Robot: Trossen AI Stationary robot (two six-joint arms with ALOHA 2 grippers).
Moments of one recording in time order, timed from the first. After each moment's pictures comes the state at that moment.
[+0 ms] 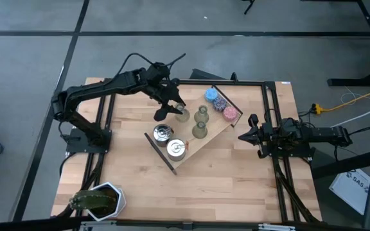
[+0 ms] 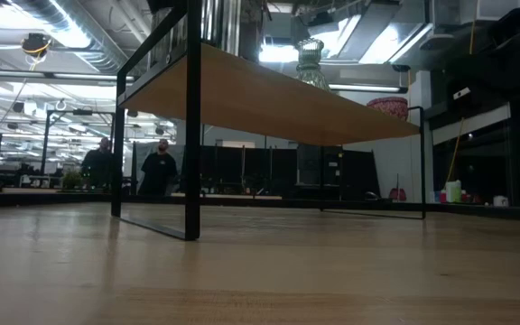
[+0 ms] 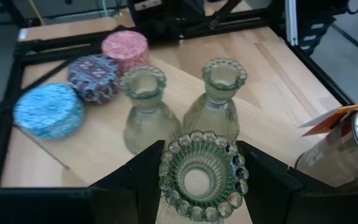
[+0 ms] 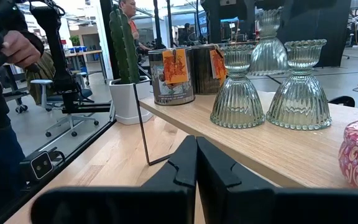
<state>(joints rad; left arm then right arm) 0.41 1.50 1.38 -0.57 0.54 0.41 0.06 0.00 0.01 0.03 -0.11 0.10</state>
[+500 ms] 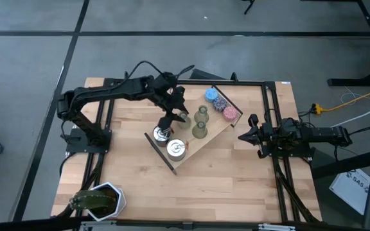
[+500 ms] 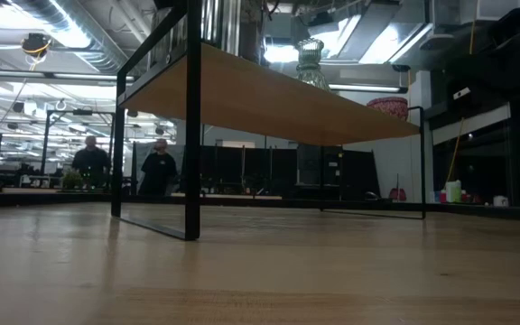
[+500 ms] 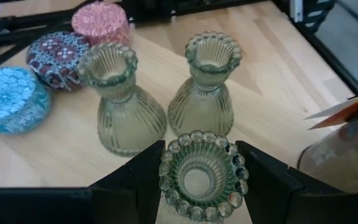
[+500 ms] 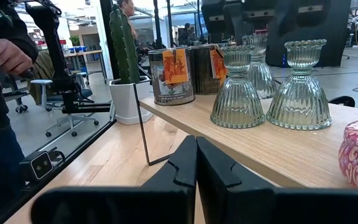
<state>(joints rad) 0.32 1.56 1.38 -0.57 0.46 0.39 0.06 0.00 0.01 0.03 -0.11 0.10</state>
